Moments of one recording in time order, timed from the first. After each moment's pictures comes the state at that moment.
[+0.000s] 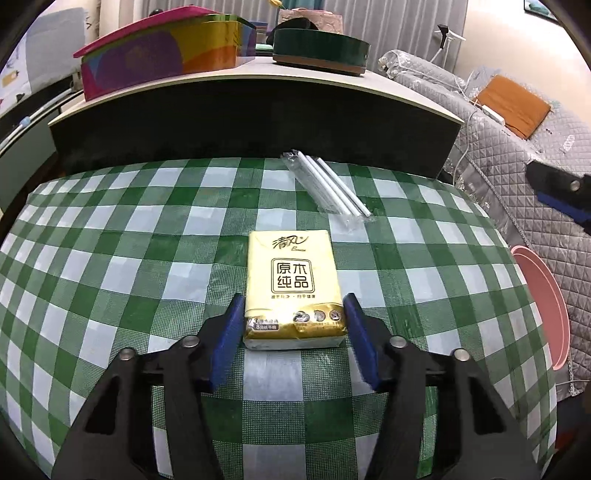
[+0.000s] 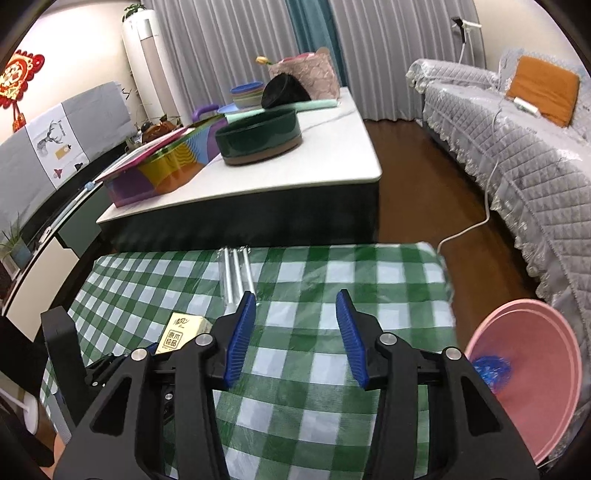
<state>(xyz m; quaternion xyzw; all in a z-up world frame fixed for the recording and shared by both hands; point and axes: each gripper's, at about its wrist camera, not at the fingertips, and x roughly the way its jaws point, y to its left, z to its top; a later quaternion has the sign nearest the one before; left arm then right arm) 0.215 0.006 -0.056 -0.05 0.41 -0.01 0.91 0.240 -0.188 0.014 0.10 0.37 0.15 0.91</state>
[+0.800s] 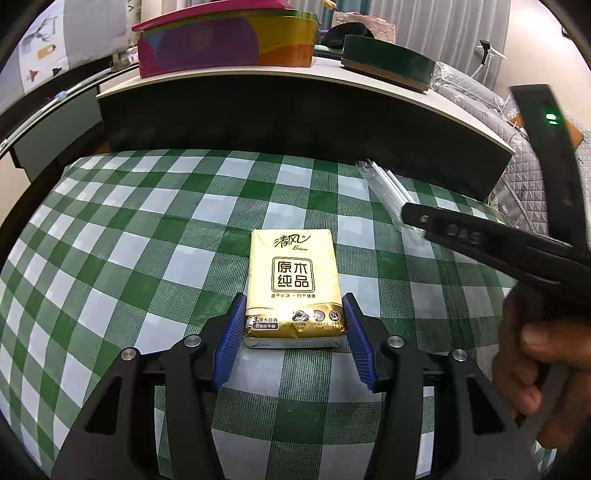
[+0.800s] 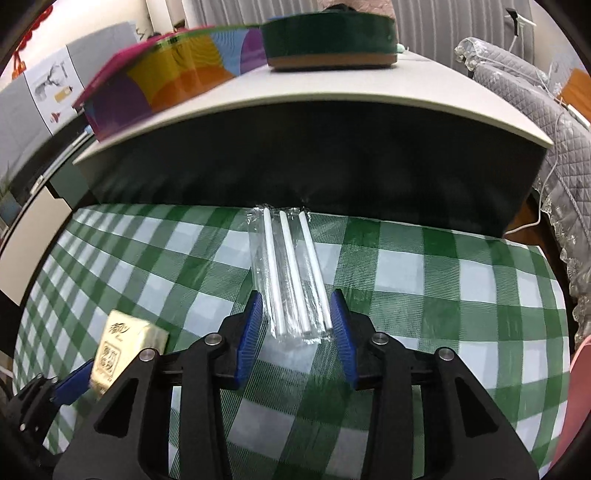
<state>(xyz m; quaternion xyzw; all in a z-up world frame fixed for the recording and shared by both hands) 0.213 0.051 -0.056 -0.08 0.42 0.06 0.90 0.322 -0.069 -0.059 0.03 0.44 0.19 0.88</state>
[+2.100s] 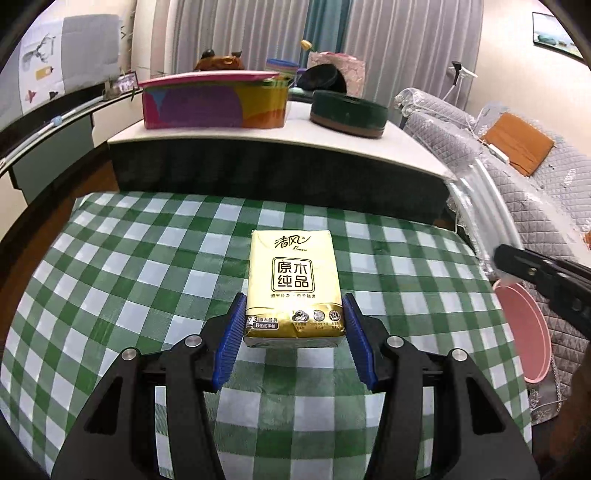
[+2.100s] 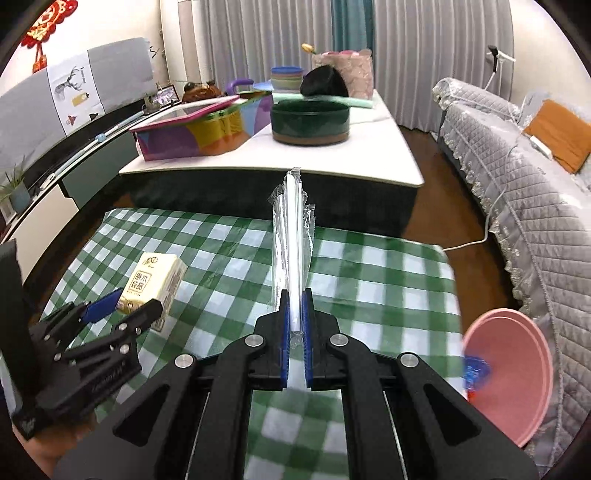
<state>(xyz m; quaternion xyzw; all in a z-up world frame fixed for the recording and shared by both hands) 0.159 0.040 0.006 -0.08 0.36 0.02 0.93 0.184 -0.141 0.053 0.00 0.38 0.16 0.91</state>
